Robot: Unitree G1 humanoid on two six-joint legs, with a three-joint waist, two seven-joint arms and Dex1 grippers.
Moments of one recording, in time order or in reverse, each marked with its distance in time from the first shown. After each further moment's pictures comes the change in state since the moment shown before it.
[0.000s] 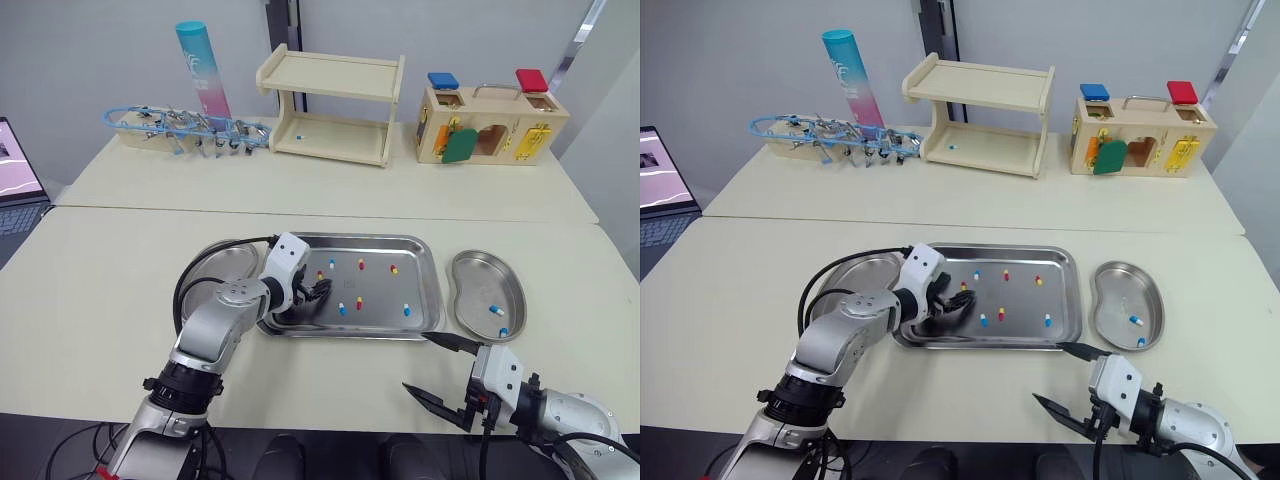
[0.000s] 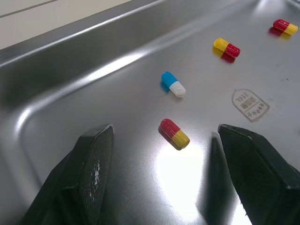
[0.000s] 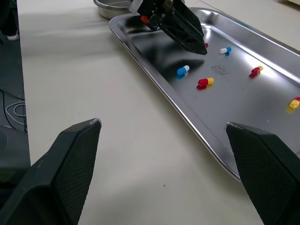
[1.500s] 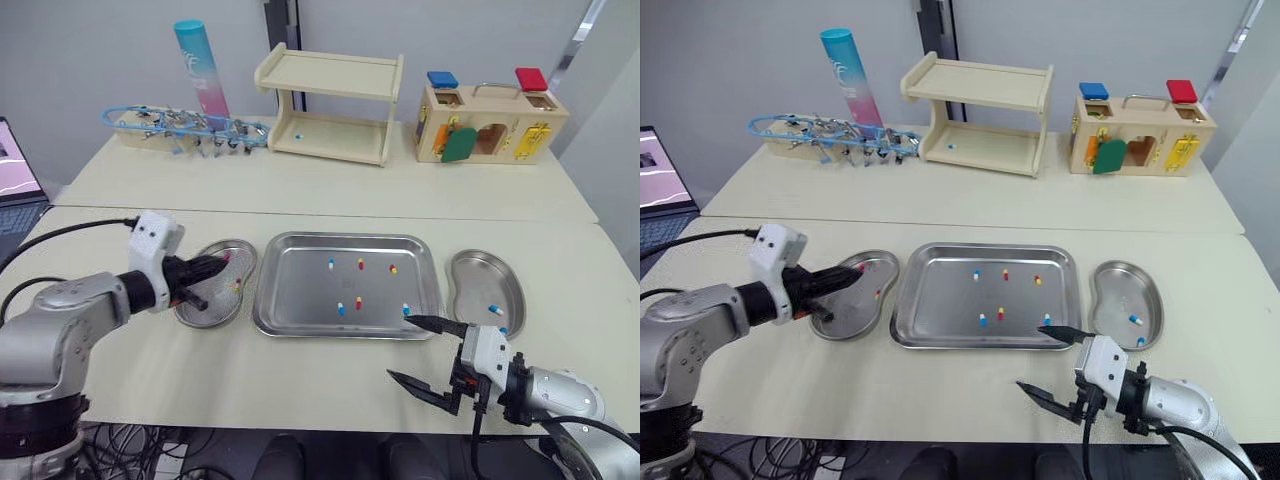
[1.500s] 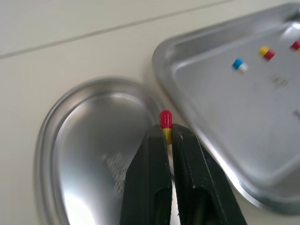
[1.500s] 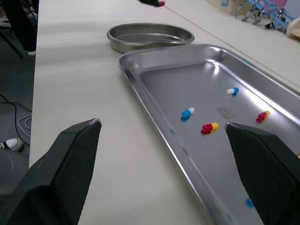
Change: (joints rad) left arm 0.304 0.410 0.563 -0.204 -0.244 0.167 -0.283; right arm -0.173 -0.003 0.058 -0.042 0.063 0.101 0.022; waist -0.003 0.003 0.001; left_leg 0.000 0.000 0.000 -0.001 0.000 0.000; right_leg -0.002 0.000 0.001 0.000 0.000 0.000
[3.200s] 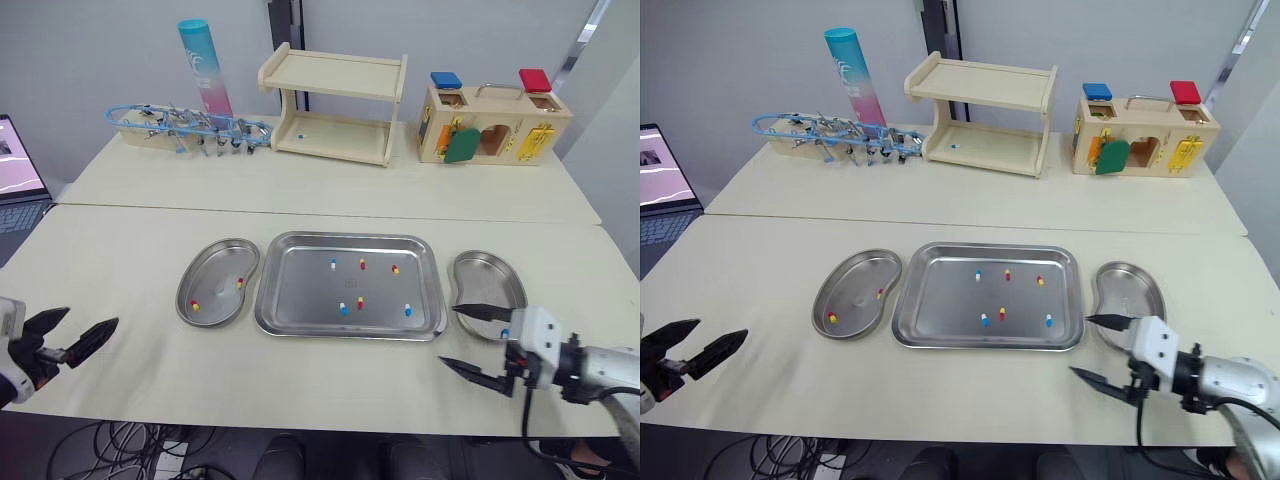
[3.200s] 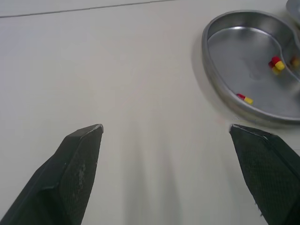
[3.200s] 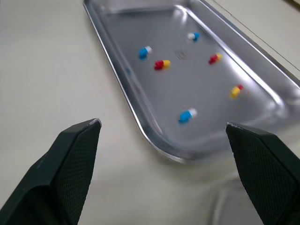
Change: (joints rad) left arm 0.518 -0.050 0.440 0.259 0.007 -0.536 -0.133; right arm 0.077 -0.222 -0.348 0.215 0.054 -0.028 0.191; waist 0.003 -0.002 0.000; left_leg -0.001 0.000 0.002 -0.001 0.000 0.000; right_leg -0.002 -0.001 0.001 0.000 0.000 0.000
